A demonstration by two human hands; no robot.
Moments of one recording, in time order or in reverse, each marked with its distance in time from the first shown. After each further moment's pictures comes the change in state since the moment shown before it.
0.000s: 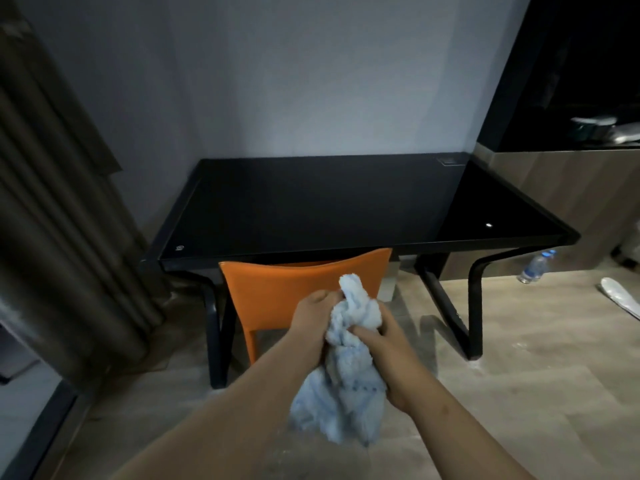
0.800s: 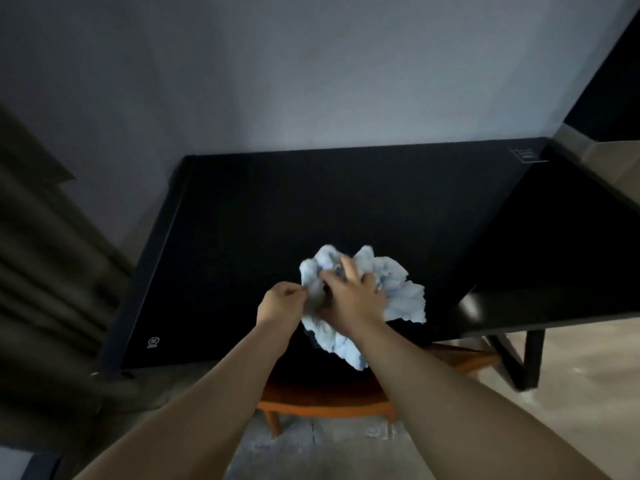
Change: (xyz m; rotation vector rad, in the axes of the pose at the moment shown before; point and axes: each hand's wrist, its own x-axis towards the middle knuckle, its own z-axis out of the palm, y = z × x) left_hand 0.326 0.074 -0.132 0.365 0.320 -0.104; right_hand 0.385 0.008 0.059 -1.364 0.123 0.070
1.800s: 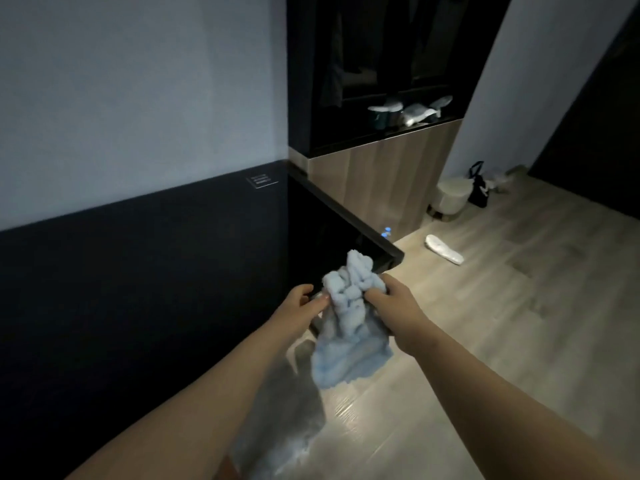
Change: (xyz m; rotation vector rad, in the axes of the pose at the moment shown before) left_hand -0.166 0.147 0.428 0.194 -0.795 0.296; right_hand -0.139 0.445 -0.236 0.942 0.459 0.493
